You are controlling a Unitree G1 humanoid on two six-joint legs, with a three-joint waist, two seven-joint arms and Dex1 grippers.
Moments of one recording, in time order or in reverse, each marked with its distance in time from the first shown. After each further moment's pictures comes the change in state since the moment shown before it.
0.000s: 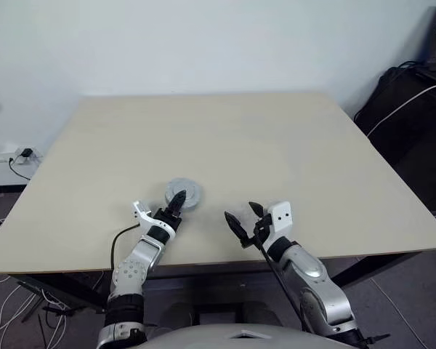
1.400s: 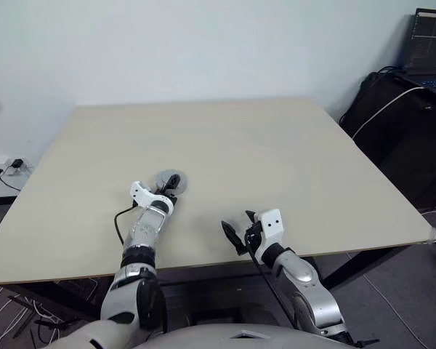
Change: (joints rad) left arm -0.231 -0.001 0.151 0.245 0.353 -0.080 0.160; right arm 0.000 0.068 0.006 0.046 -0.042 0.113 0.042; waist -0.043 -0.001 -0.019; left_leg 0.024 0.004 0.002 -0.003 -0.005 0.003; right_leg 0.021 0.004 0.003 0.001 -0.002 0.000
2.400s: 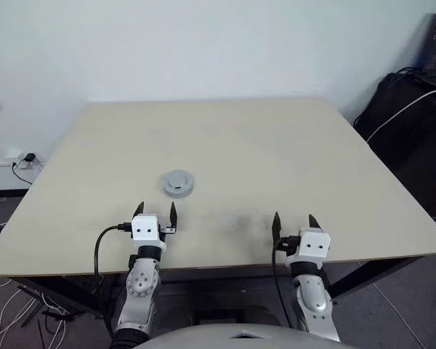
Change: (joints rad) left arm 0.504 0.047 -0.466 -0.287 0.762 -0.906 0.177; right arm 0.146 0.152 -0.215 0.289 -0.252 -0.724 -0.403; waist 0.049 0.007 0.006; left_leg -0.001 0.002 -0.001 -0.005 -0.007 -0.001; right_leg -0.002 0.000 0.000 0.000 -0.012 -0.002
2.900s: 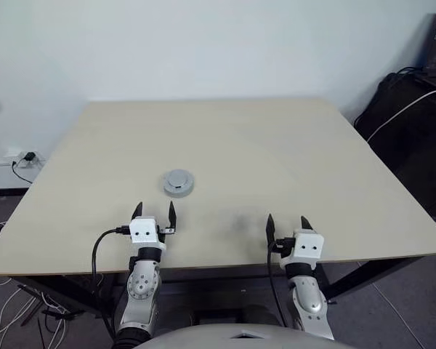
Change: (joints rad) left arm -0.021 -0.014 0.010 0.070 -0.005 -0.050 -0.003; right arm -0.032 -0.007 0.007 0.036 0.022 -0.016 0.043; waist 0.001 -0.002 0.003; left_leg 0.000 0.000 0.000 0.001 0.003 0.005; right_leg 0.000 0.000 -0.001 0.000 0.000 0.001
